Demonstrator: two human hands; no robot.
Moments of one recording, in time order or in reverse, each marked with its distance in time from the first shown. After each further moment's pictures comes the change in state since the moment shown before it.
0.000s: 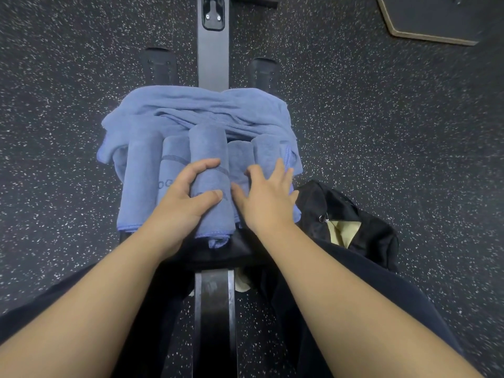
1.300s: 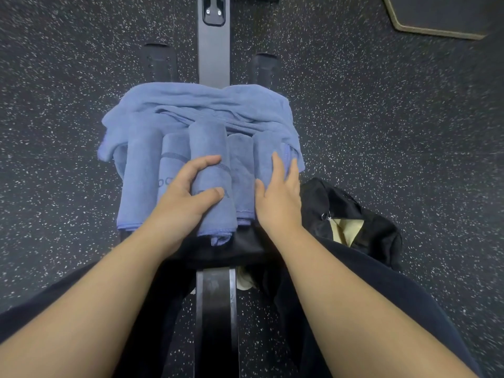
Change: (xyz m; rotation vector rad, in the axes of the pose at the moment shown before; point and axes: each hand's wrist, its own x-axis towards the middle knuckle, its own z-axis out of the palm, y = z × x) left_hand 0.002 0.000 0.000 0.094 0.006 0.017; right_hand 0.006 0.023 0.009 0.236 0.144 0.025
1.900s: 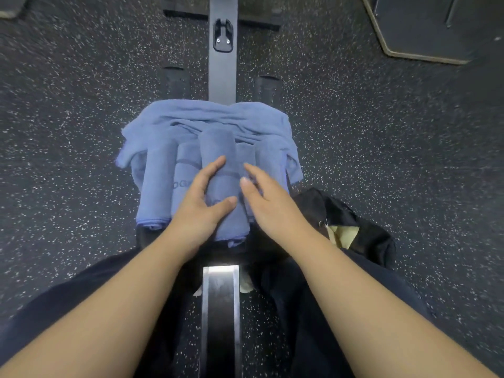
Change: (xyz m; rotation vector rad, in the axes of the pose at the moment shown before) left_hand -0.028 0.010 0.009 -0.041 0.002 0.171; right_hand -0.045 -0.043 -0.056 0.316 -0.308 -0.220
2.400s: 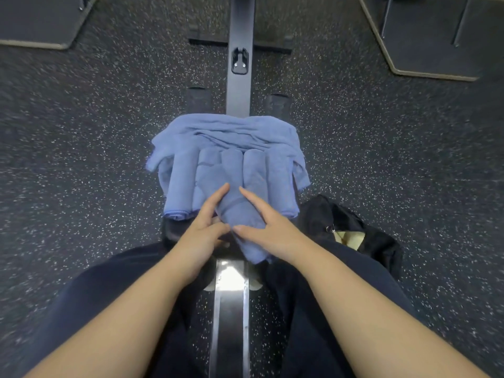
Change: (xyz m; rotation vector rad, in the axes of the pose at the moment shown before) left_hand -0.063 0.009 -0.005 -0.197 -0.018 -0.242; right_hand -0.053 0.001 0.008 0.188 -0.235 -0.030
